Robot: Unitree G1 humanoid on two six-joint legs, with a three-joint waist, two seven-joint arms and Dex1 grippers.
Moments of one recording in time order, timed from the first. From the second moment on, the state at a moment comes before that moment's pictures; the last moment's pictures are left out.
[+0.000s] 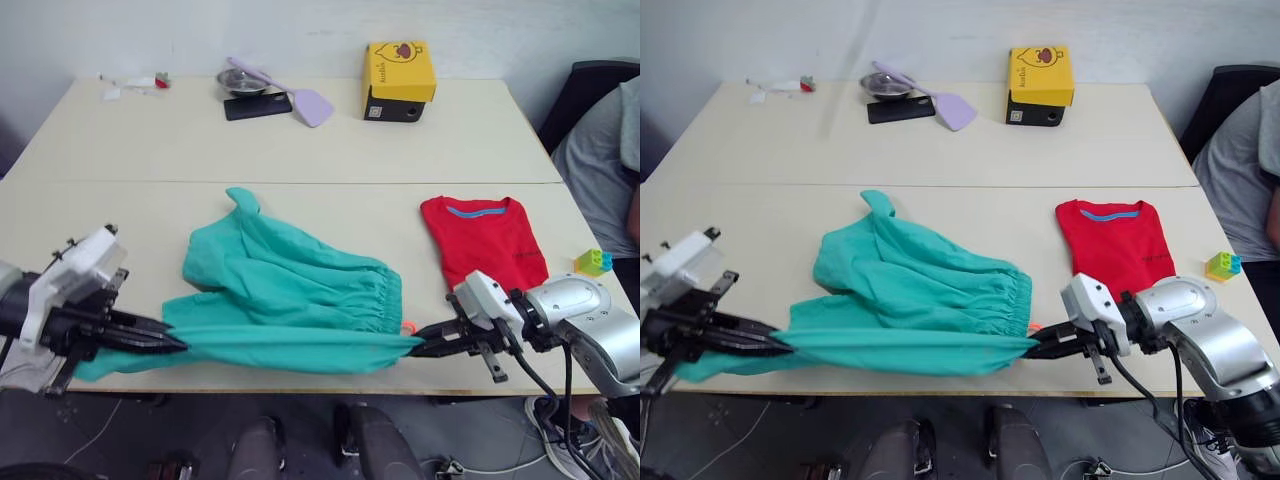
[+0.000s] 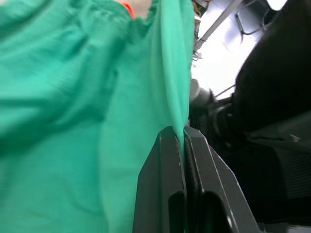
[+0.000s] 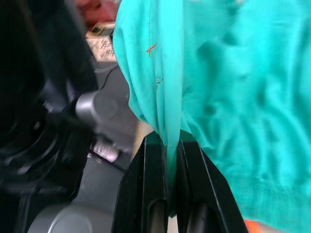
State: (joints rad) left arm -0.27 1.33 0.23 -0.20 -0.79 0.71 -1.40; right arm -0.30 -0.91 0.10 -0.24 0.63 0.42 1.35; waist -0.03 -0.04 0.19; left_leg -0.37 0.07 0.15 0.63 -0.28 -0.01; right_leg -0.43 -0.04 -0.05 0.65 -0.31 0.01
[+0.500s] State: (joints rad) left arm -0.98 0.76 -0.10 0.76 -0.22 0.02 -1.26; right arm -0.45 -0.68 0.11 -0.07 0.47 0.59 0.96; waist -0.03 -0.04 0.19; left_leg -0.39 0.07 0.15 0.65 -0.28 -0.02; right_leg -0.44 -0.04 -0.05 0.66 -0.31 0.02
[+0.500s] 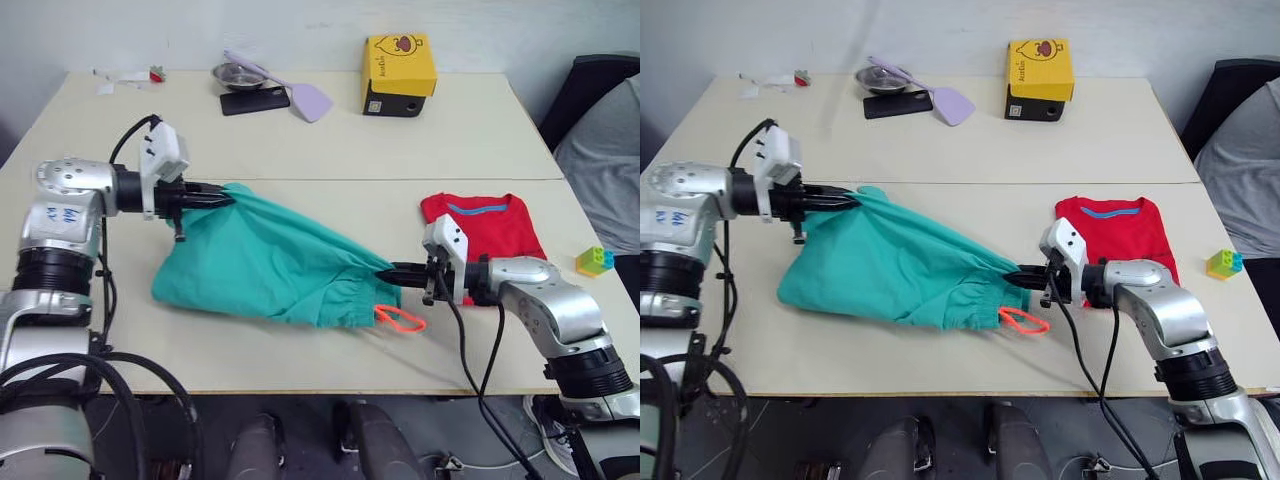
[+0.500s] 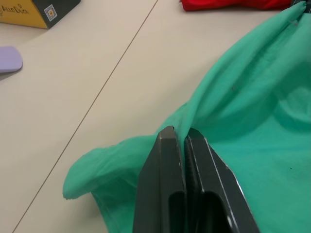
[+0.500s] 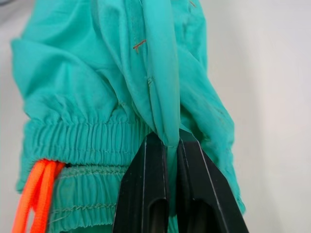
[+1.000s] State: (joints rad) left arm -0.95 0.64 0.07 0.93 -0.18 -0.34 -1.06; right arm -0.36 -0.69 0.02 -0.11 0.42 0.54 0.86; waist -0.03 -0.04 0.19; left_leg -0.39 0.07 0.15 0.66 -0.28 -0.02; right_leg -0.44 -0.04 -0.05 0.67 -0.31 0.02
